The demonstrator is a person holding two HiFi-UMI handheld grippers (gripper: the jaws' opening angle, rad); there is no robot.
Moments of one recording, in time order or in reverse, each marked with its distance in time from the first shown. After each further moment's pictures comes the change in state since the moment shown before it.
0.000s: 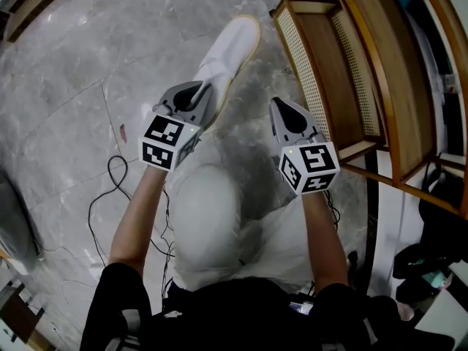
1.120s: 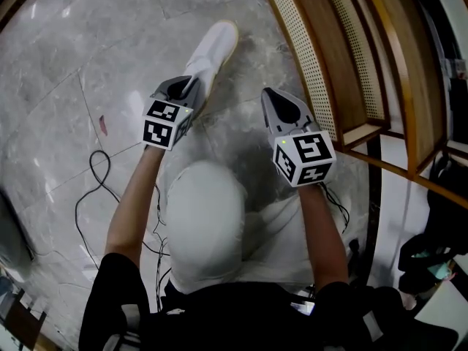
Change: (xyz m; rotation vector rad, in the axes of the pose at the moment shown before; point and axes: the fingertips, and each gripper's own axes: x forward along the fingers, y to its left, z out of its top) left arm 0.063 0.009 -0.144 -0.050 0.179 0.000; right arm 0.019 -0.006 -0.077 0.009 0.081 -0.004
